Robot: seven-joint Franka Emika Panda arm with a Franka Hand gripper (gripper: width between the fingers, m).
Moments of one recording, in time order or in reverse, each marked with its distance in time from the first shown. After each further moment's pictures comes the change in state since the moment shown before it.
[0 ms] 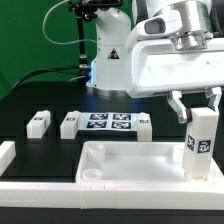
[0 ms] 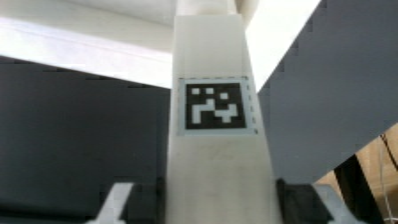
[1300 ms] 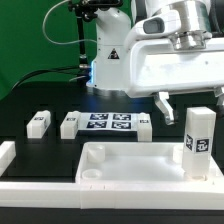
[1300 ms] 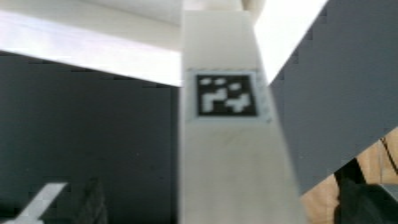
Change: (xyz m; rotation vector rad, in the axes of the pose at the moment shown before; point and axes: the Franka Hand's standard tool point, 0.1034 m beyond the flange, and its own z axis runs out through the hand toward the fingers) arm 0.010 0.007 -0.003 0.014 -0.039 0.005
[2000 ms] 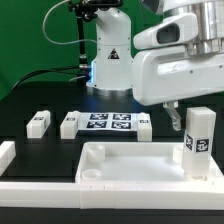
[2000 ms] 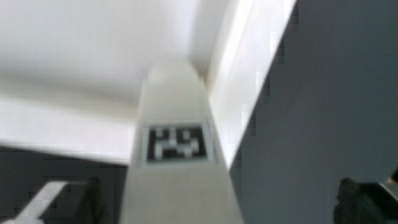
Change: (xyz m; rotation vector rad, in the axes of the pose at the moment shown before) arm -0.016 -0.017 0.010 0.088 -0.416 0.057
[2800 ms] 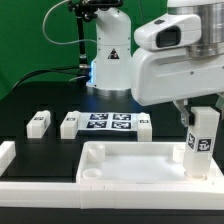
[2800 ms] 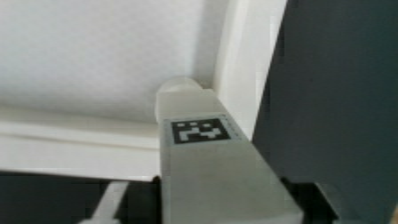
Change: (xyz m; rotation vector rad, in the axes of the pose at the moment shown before) arm 0.010 0.005 -0.006 0.005 -0.102 0.172
